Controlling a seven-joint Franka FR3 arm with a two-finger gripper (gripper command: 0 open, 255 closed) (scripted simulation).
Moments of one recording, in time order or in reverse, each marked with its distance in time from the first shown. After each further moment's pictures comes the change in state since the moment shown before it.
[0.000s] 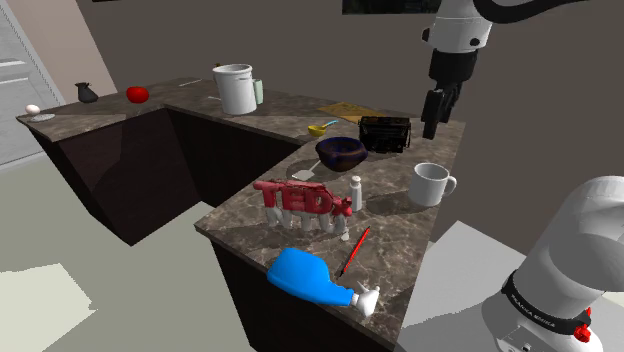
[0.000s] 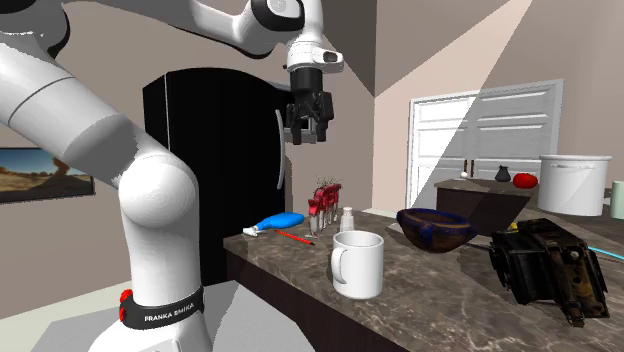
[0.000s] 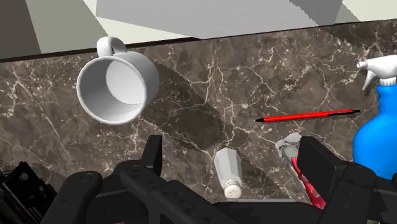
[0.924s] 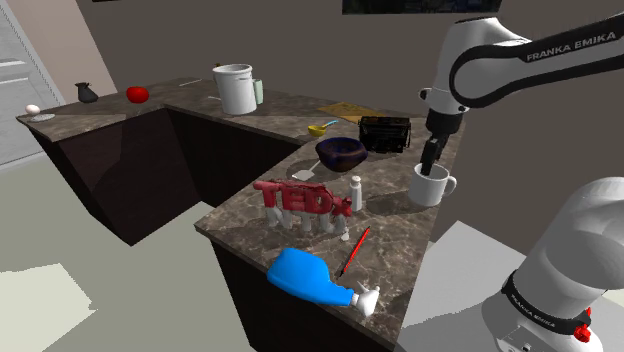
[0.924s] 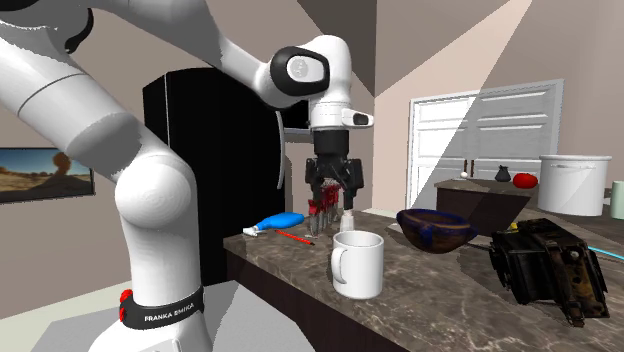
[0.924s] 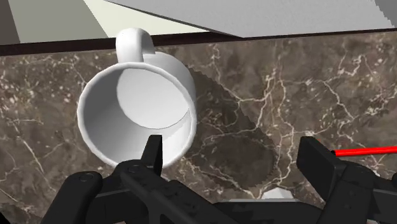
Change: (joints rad) arm -0.054 0.080 -0.182 -0.307 -0.084 0.400 -0.194
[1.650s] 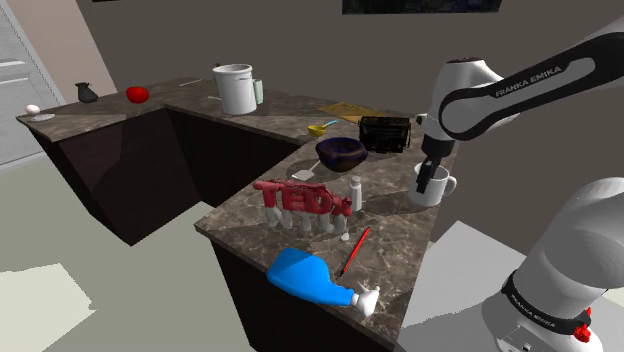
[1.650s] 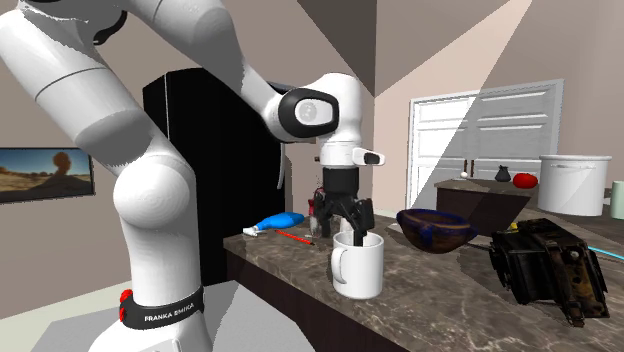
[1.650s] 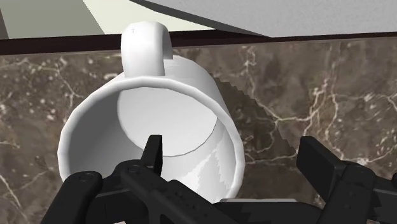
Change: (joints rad) arm -0.021 0.153 -0.075 -0.103 -0.033 0.262 -0.068
